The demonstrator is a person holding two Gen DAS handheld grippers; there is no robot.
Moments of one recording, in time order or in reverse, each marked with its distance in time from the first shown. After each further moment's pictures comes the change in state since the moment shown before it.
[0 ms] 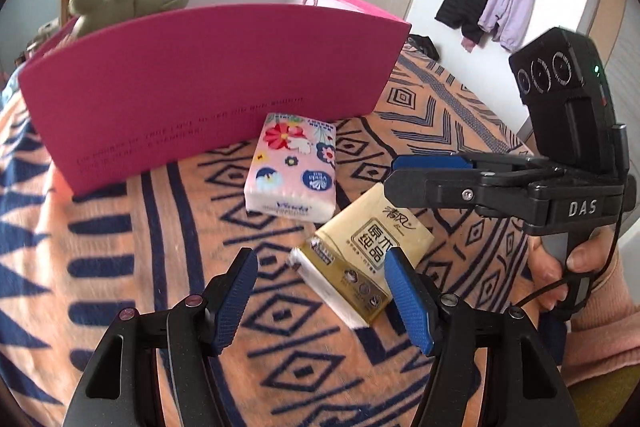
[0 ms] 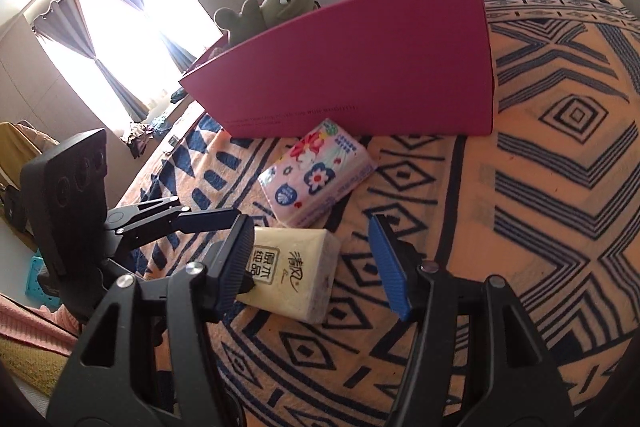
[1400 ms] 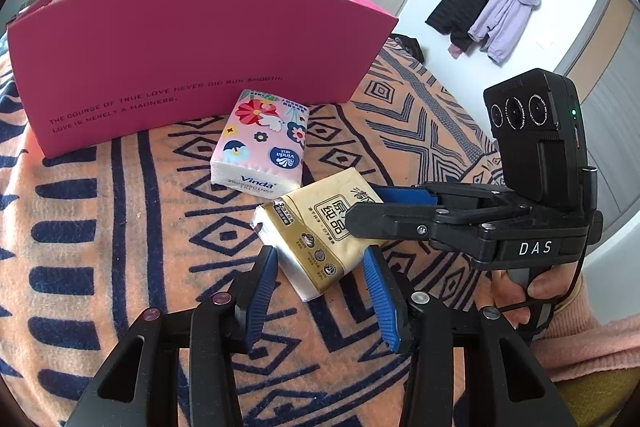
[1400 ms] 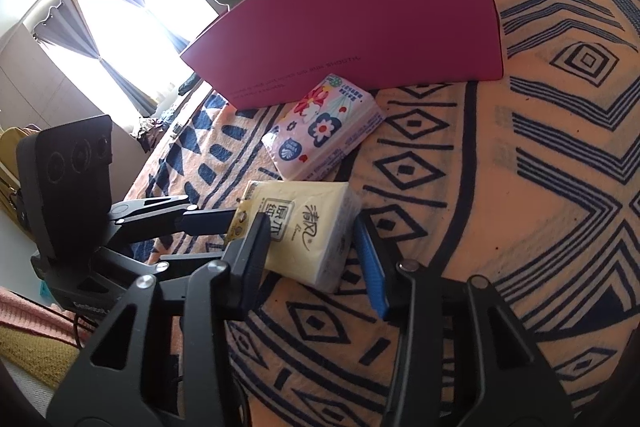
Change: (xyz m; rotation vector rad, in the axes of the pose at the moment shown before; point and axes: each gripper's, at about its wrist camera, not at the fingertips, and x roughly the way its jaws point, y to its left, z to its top) left arm 0.013 -0.014 0.004 -0.070 0.036 -0.114; right arm -0.005 -0.003 -0.024 0.042 0.051 0.045
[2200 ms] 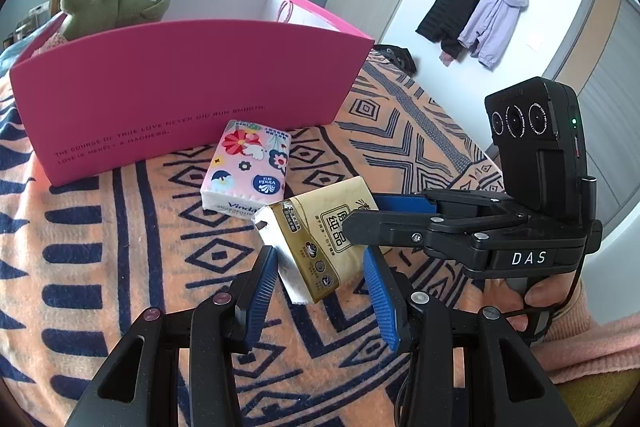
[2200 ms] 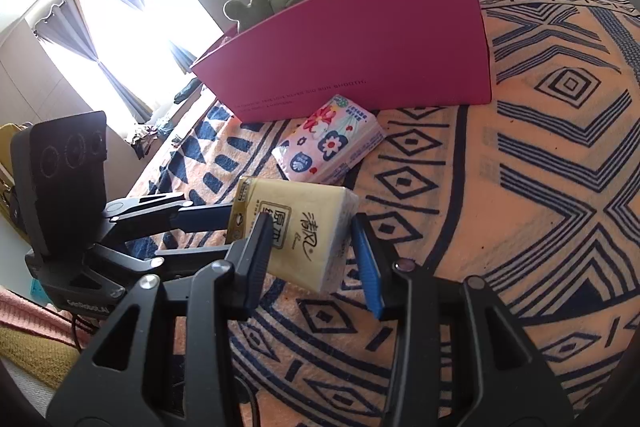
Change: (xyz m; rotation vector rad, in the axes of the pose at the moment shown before) left arm -0.016 -0.007 0.003 0.040 -0.054 -0.002; right arm -0.009 0.011 0.004 -0.024 -0.053 -0.028
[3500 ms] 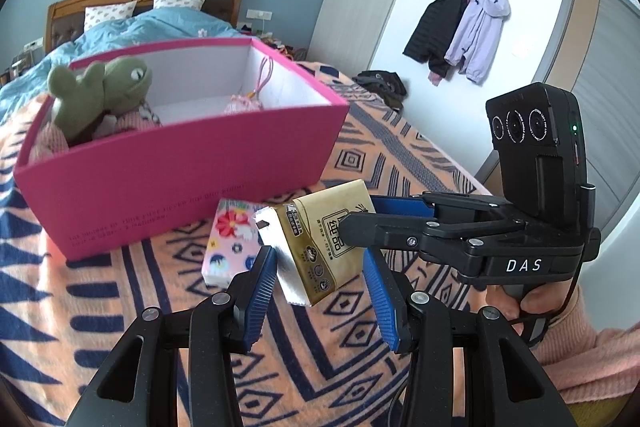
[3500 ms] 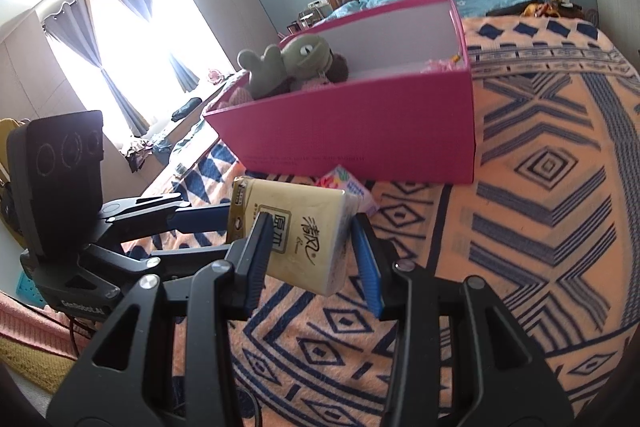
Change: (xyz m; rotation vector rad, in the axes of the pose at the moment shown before) left arm -0.022 -0.016 0.042 0.078 -0.106 0.009; right arm -0.026 0.020 0.034 -0.086 -0.116 -0.043
